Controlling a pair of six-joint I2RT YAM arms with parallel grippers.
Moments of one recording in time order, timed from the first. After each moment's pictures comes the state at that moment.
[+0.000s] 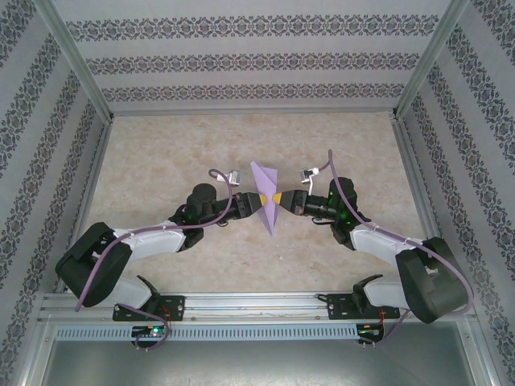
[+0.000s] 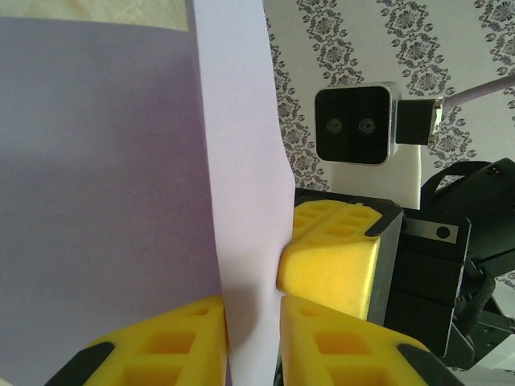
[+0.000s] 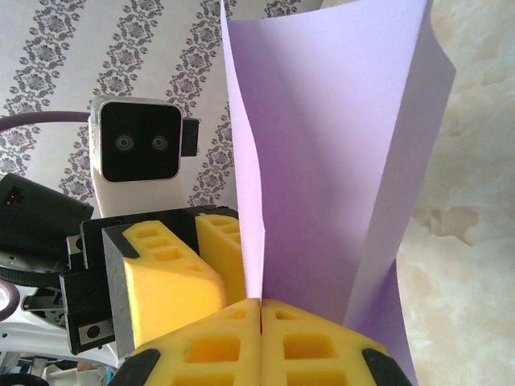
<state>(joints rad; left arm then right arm) -0.65 1.43 0.56 0.68 0.44 -1.00 0.38 1.29 0.43 0.65 -0.84 0.95</state>
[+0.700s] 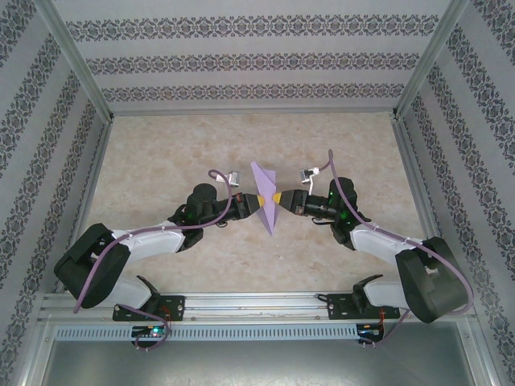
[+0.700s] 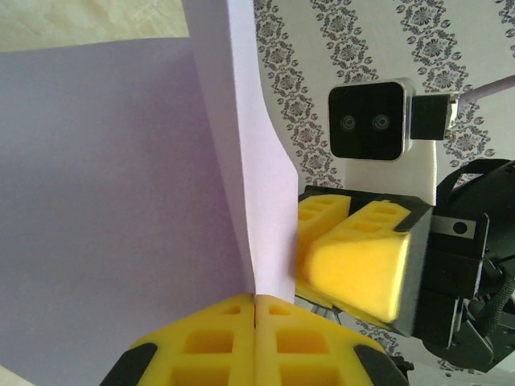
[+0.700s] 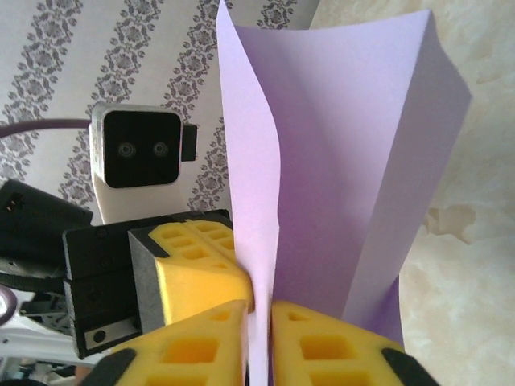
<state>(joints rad) -0.66 1.42 0.56 0.64 0.42 -0.98 0.37 1.28 0.43 0.65 -0.84 0.96</state>
